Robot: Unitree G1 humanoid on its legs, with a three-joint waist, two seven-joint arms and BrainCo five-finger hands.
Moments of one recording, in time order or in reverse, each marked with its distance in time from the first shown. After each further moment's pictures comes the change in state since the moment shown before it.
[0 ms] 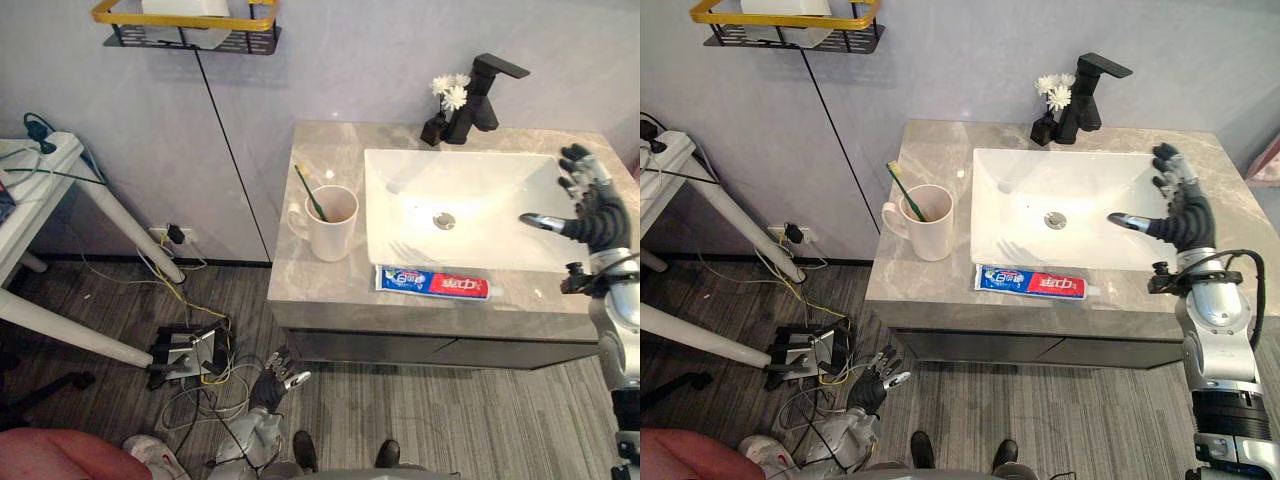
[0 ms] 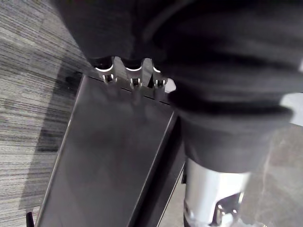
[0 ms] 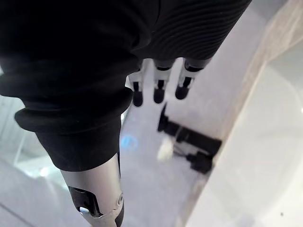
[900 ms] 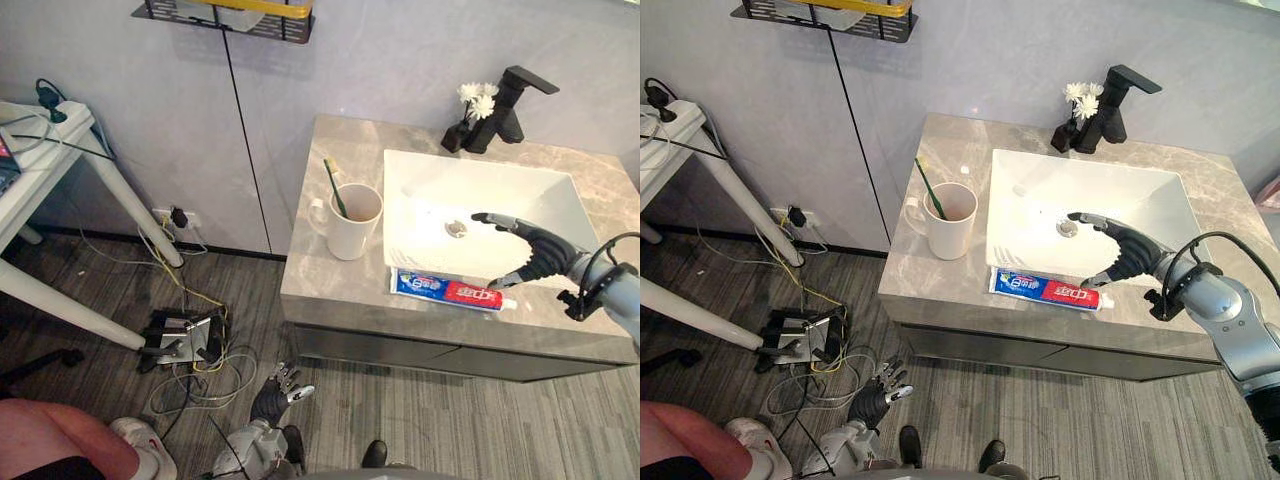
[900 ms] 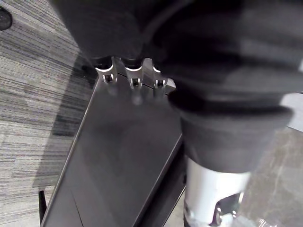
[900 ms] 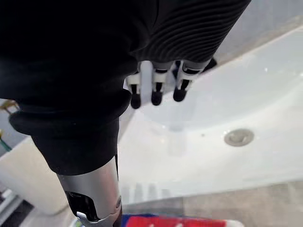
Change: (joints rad) left arm 0.020 0.016 -0.026 -0.009 0.001 -0.001 -0.056; right arm 0.094 -0.271 0.156 -0.025 -0.226 0.001 0.163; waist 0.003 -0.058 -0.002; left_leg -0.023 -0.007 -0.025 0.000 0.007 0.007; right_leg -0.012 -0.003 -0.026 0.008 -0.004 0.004
